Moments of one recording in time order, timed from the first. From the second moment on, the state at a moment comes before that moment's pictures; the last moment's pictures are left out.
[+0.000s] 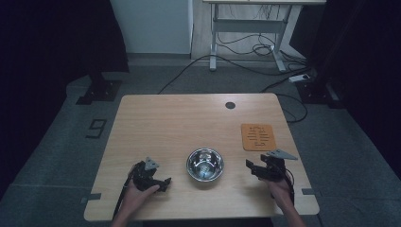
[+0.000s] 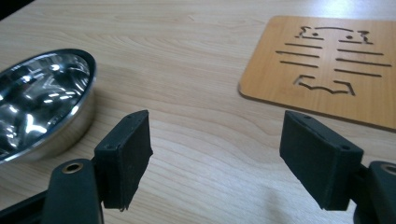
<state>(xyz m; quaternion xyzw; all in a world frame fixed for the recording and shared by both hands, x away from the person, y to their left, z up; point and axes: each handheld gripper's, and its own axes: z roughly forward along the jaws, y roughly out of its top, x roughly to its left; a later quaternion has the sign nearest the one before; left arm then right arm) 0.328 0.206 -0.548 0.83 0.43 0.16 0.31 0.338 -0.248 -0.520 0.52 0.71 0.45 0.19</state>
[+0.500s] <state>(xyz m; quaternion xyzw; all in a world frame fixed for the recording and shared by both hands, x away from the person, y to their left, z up) 0.328 0.206 -0.548 0.83 0.43 0.16 0.31 0.340 -0.232 -0.514 0.50 0.71 0.46 0.18</state>
